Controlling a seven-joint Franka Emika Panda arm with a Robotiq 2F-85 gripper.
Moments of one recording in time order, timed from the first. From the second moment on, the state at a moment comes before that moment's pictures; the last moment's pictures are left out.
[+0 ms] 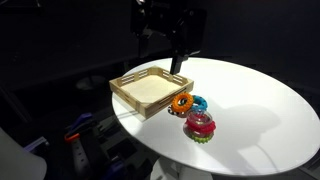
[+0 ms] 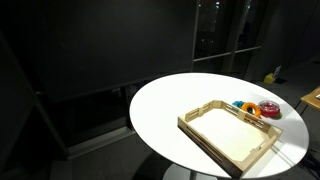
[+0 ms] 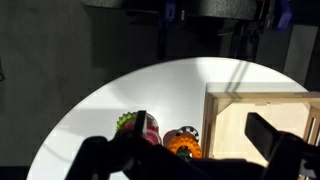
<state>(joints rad) -0.12 -0.48 -0.28 -2.60 -0.09 2.01 -0.36</state>
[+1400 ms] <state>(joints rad) -0.16 -0.05 -0.21 -2.45 -0.01 2.43 -0.05</state>
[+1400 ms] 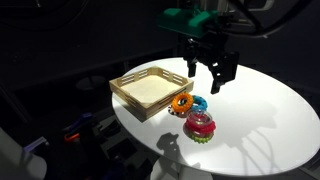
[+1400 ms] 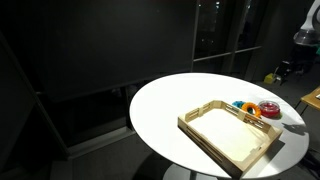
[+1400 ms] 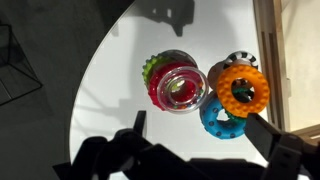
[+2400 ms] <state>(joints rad) -0.18 0.05 -0.21 -2.44 -0.01 2.48 -0.02</state>
